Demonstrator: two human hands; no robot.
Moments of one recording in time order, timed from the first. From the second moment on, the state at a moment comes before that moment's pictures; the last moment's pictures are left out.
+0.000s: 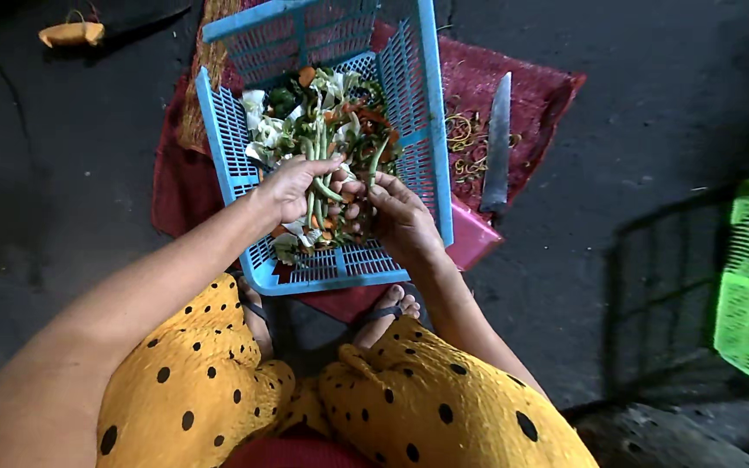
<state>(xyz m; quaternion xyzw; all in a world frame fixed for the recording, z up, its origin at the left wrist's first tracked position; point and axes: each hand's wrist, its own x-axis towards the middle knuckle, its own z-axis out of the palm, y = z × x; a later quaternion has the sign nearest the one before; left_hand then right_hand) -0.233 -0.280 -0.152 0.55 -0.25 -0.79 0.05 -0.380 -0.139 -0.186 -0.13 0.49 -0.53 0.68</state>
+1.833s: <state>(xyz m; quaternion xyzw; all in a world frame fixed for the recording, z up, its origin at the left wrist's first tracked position) -0.131 -0.369 -0.104 0.62 -0.64 -0.38 0.22 -0.363 -0.067 -0.196 -0.35 0.62 -0.28 0.64</state>
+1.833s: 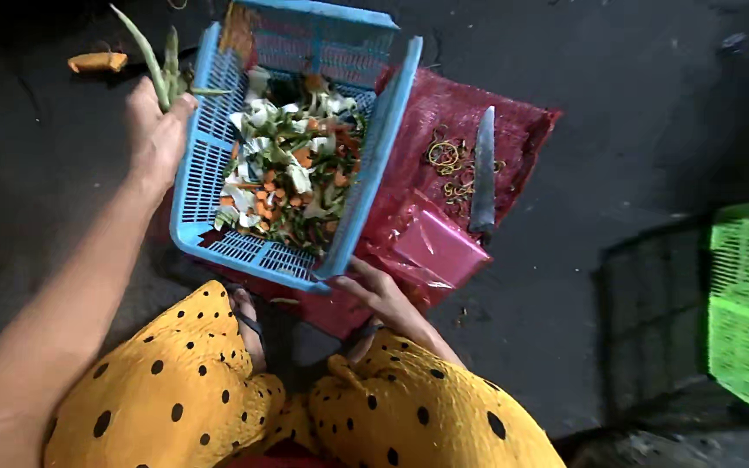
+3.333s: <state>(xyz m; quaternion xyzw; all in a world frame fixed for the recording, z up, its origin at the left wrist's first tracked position) -0.309 -0.210 -0.113 0.55 -0.46 -0.69 -0.07 -0.400 -0.081 -0.192 -0.46 0.72 -0.51 0.12</state>
